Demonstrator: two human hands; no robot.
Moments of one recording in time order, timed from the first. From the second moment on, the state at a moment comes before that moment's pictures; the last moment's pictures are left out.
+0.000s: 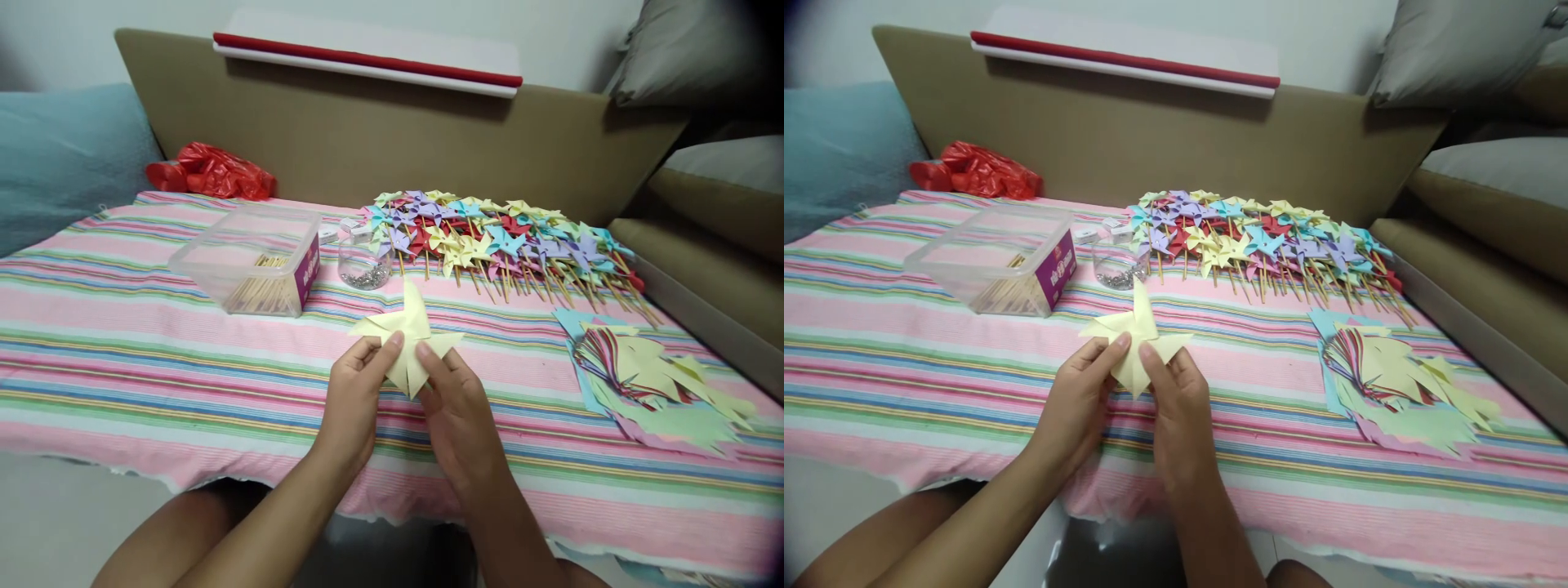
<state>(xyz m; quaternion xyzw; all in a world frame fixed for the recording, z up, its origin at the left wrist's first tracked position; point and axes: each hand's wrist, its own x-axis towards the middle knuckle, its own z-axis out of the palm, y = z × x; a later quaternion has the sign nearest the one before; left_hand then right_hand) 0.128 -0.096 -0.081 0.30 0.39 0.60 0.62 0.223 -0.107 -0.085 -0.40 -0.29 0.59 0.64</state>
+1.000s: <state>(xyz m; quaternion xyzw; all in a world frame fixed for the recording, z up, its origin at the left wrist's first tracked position) 0.120 -0.096 -0.081 0.44 0.47 0.56 0.52 0.244 -0.103 -0.098 -0.48 -0.39 0.43 0.66</state>
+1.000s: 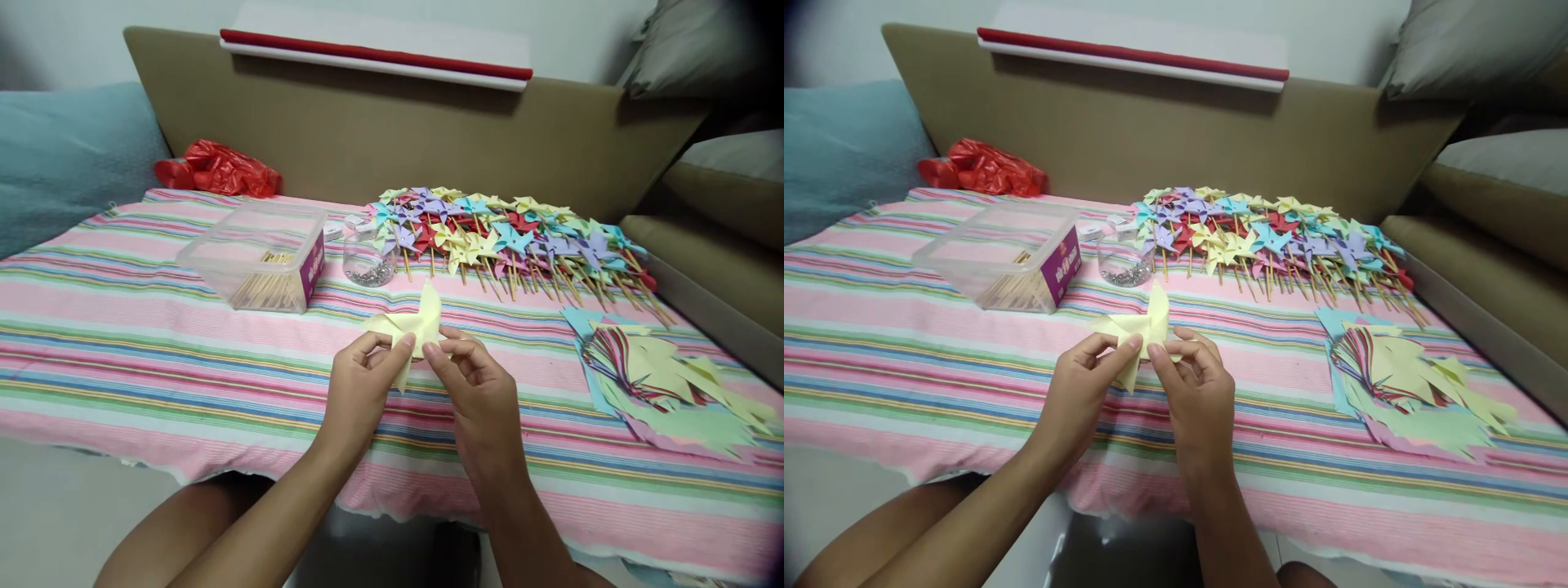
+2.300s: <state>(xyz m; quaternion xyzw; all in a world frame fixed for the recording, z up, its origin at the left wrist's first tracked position) 0.117 -0.098 -0.070 0.53 0.46 0.55 0.44 0.244 -0.107 -0.092 -0.52 -0.40 0.43 0.62</state>
